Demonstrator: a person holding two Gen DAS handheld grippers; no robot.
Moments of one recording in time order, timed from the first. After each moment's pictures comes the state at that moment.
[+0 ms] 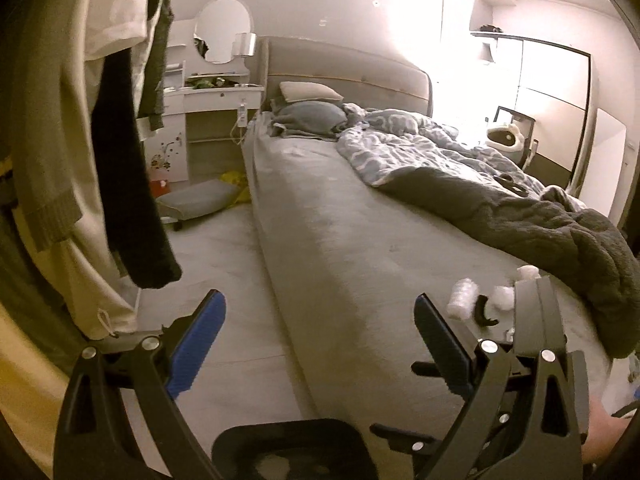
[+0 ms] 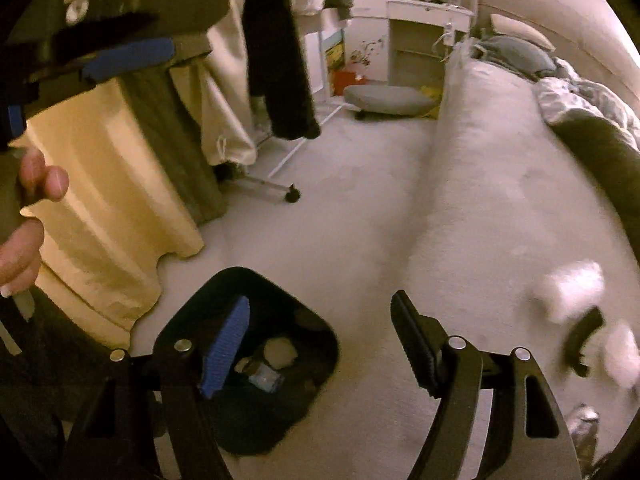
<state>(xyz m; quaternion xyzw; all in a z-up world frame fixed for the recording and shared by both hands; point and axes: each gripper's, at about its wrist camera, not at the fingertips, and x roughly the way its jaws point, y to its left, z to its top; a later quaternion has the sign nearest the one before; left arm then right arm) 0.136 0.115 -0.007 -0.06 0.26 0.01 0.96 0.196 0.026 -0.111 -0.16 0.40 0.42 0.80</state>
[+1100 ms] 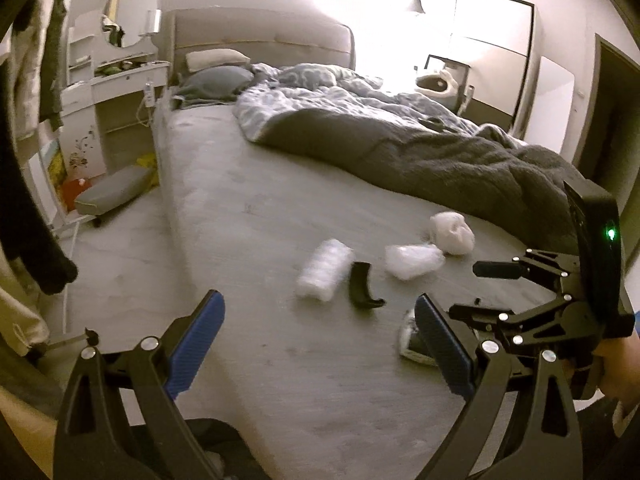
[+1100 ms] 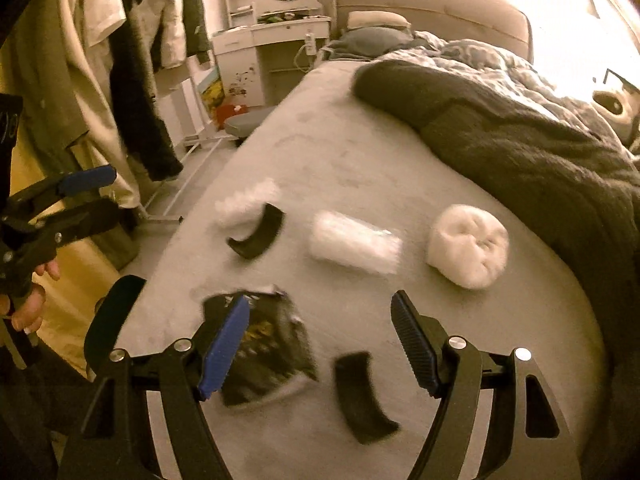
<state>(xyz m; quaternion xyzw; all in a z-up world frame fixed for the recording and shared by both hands) 0.188 -0.031 -0.046 -0.02 0.32 -0.12 0.94 0.243 -0.190 -0.098 -0.07 0.39 0.26 0.88</state>
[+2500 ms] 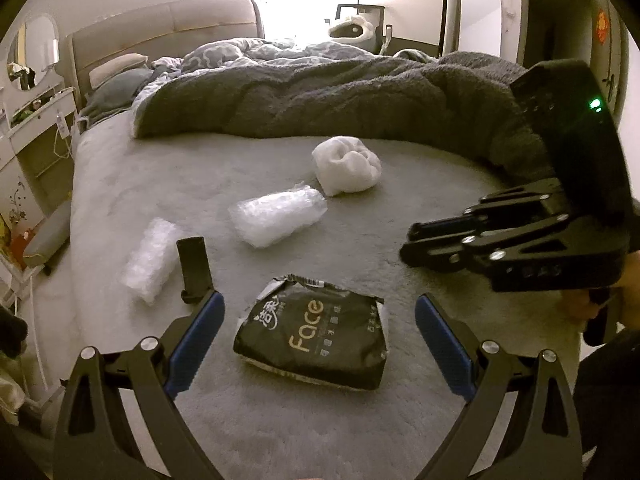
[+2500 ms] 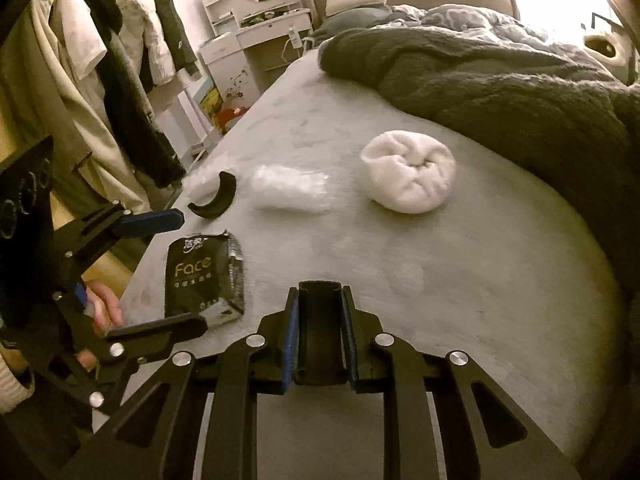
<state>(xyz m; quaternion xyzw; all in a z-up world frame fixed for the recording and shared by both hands) 0.207 -0.147 -0.102 0.08 0.36 -0.22 0.90 0.242 -0.261 -0.122 0.00 0.42 0.29 0.86</state>
